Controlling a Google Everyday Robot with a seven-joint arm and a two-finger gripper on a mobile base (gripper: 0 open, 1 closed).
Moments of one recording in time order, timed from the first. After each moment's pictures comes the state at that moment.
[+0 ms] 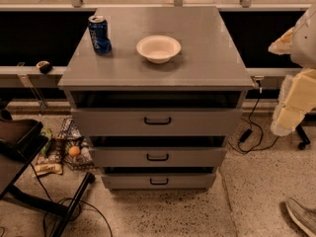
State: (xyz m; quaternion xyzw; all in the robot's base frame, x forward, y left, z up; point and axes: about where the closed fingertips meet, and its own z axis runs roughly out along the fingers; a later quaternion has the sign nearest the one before) arm 0.438 -0.217 0.976 -0.60 0.78 -0.03 0.16
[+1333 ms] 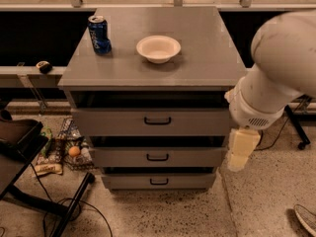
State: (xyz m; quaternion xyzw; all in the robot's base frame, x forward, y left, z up) arm 0.459 -0.182 0.836 -0.65 0.75 -0.07 0.12
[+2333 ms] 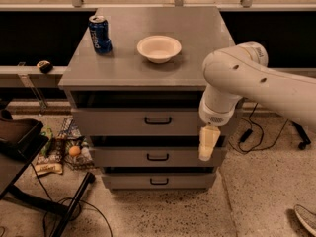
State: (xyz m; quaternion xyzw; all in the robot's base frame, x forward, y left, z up) arm 0.546 -0.155 0.720 -0.64 0.77 -0.03 0.08
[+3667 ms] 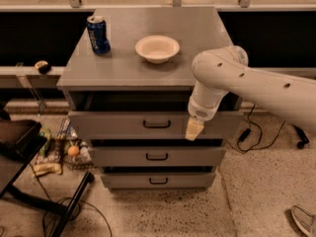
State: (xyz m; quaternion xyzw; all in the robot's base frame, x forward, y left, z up) arm 0.593 -0.125 0.686 -0.59 0.80 0.01 0.09
